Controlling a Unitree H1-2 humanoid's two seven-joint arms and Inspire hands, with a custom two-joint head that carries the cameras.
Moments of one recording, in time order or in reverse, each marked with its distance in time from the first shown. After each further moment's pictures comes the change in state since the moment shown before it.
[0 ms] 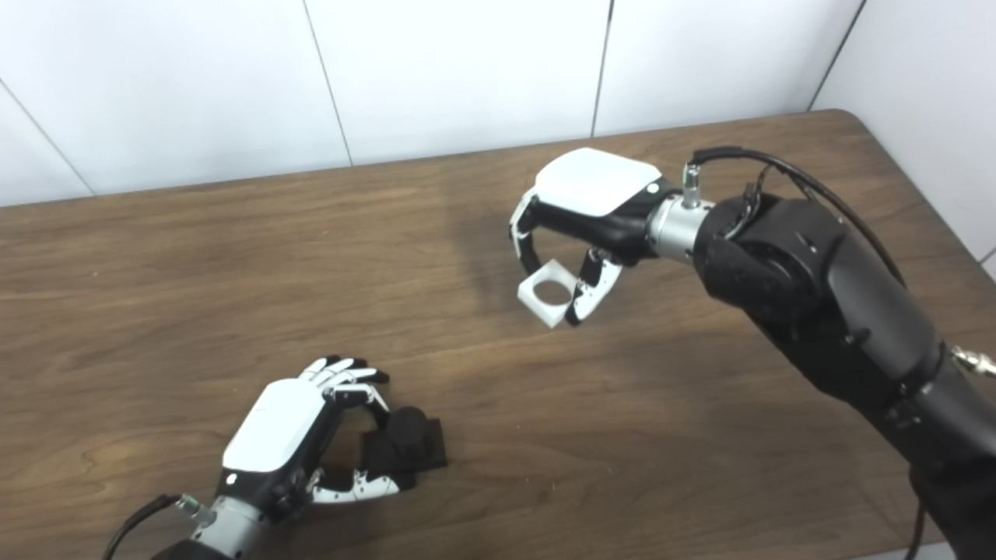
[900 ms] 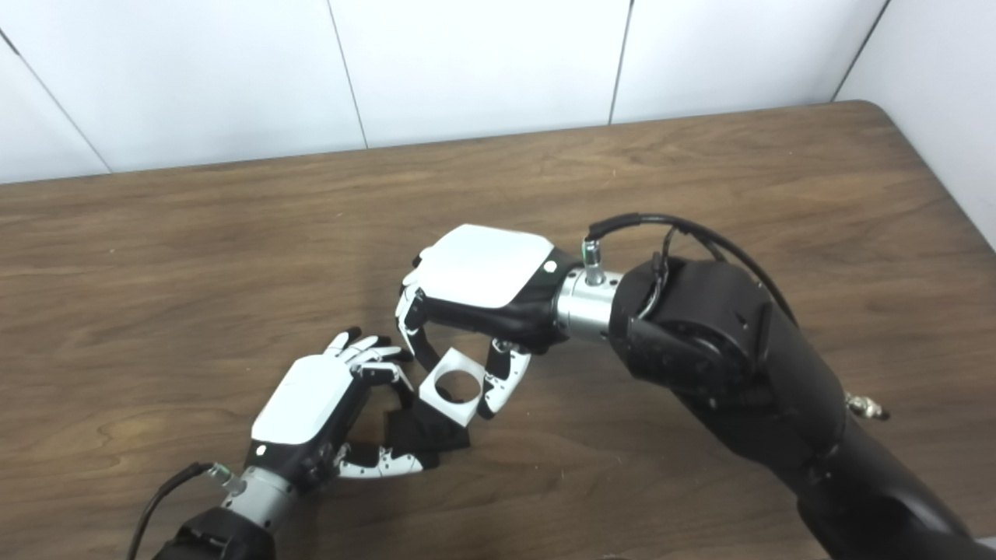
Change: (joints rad) left arm -0.023 -0.029 -0.038 0.001 0.022 0.049 -0.018; right arm 0.016 0.268 0.105 -0.142 -0.081 -0.003 0.173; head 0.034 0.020
